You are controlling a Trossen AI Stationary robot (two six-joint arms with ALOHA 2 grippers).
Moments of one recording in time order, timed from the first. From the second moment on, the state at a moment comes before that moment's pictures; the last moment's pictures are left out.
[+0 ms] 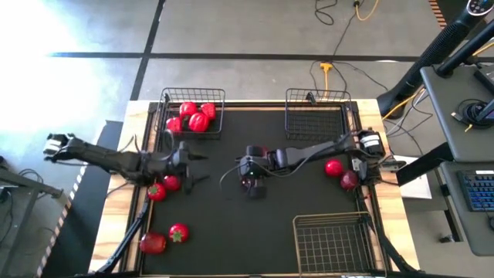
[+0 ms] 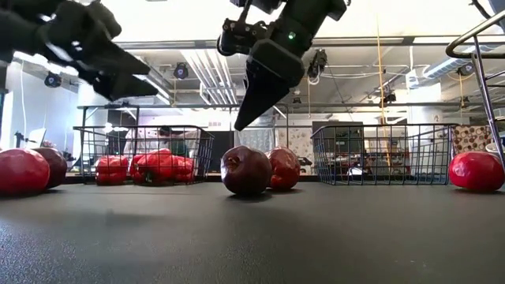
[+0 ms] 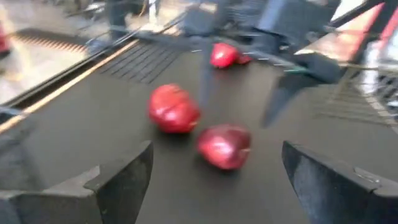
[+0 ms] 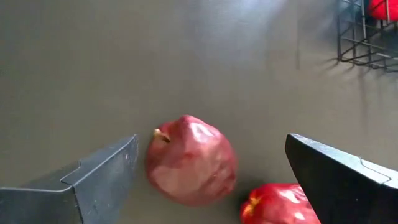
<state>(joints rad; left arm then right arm) -0.17 0.68 0.25 0.15 -0.32 -0.21 0.07 1.95 1.50 -0.54 0.16 -0.11</state>
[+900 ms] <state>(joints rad) -0.29 1.00 0.10 0.61 -0.45 -0.14 0.02 1.95 1.29 -0.29 0.04 -0.05</state>
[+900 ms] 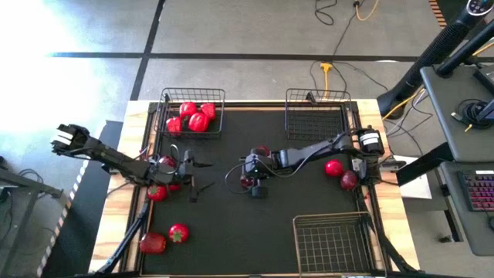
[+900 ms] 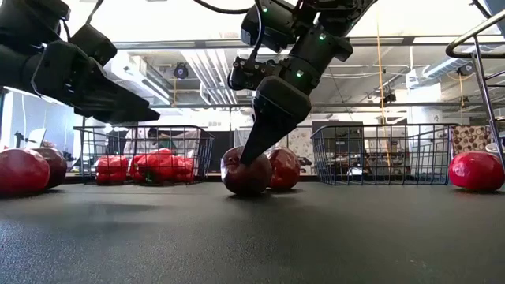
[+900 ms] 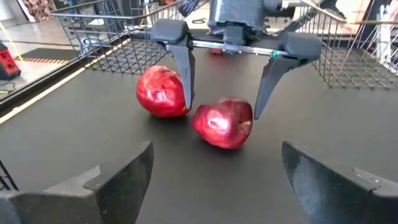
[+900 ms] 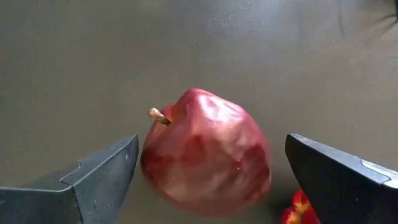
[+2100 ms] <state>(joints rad) -0.29 1.21 0.12 0.83 -0.44 -0.09 0.02 1.90 1.60 -0.70 0.31 0.14</state>
